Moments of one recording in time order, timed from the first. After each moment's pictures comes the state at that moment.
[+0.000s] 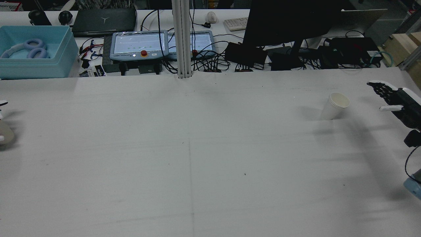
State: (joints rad) left arm -1.10 -1.65 -1.15 -0.49 1.44 0.66; right arm 1.17 -1.51 1.14 -2.73 -1.34 -0.39
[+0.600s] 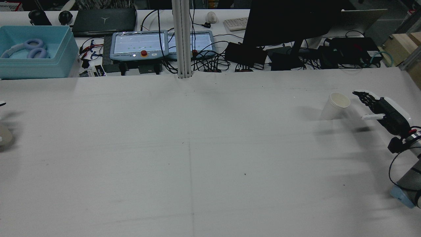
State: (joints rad) left arm -1.10 -1.64 -1.16 -0.49 1.44 0.64; right arm 1.08 -1.47 1.06 -2.70 -1.27 -0.41
